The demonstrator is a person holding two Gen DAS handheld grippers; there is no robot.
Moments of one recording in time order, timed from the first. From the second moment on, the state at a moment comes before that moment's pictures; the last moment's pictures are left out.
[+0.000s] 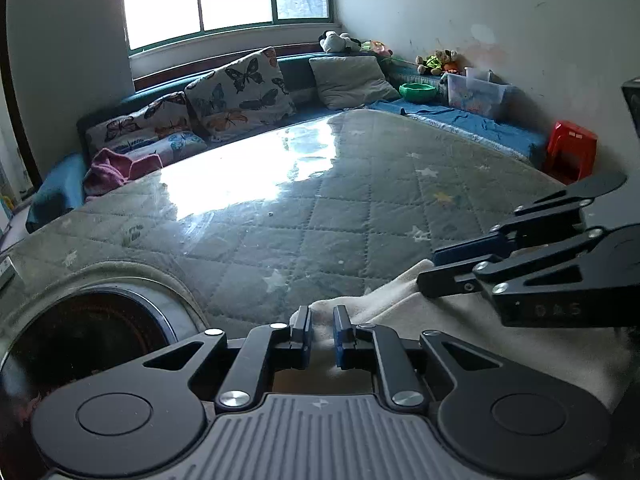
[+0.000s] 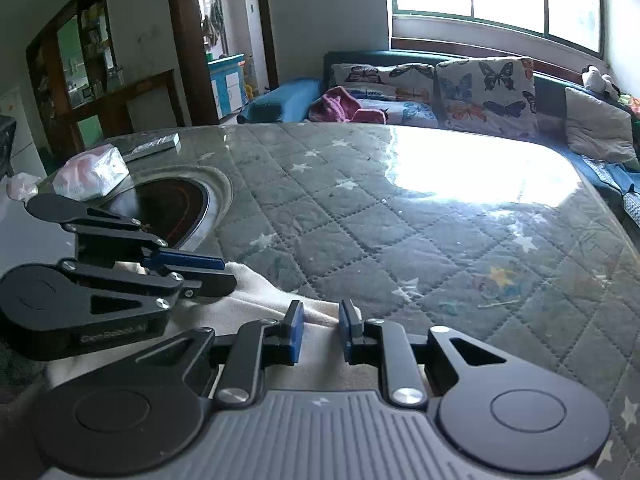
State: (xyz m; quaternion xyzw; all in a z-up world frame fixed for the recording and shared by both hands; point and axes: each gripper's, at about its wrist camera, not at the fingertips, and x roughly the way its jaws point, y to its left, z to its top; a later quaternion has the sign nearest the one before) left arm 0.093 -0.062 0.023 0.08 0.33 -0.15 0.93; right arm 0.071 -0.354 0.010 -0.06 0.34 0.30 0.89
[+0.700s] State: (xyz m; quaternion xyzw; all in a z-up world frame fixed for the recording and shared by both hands) left arm 0.047 -0.079 0.034 0.04 0.31 -0.19 0.93; right arm 0.031 -0.437 0.021 -0.03 0.33 0.23 0.92
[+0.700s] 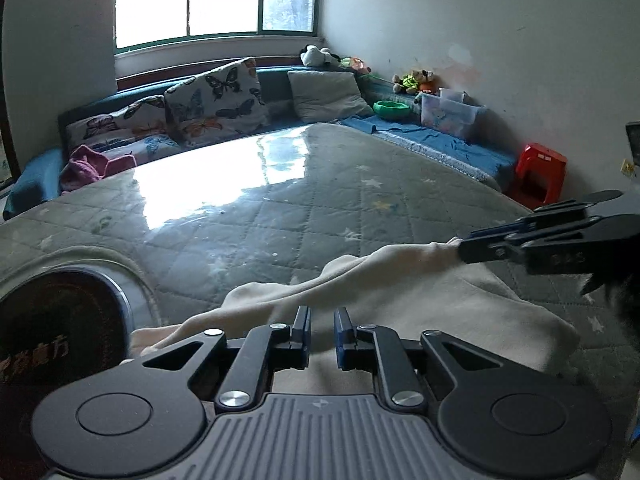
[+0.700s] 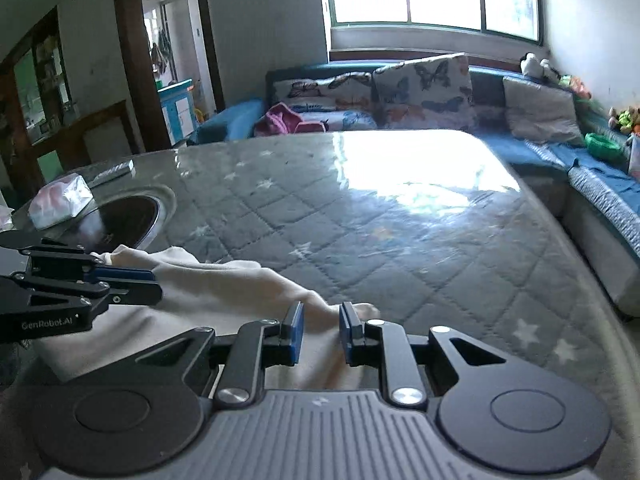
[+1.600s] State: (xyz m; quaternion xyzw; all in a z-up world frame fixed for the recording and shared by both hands) left arm -0.037 -0.079 0.026 0.04 0.29 -0.19 0.94; right arm -0.049 -0.420 0.015 -0.10 0.31 0.29 0.90
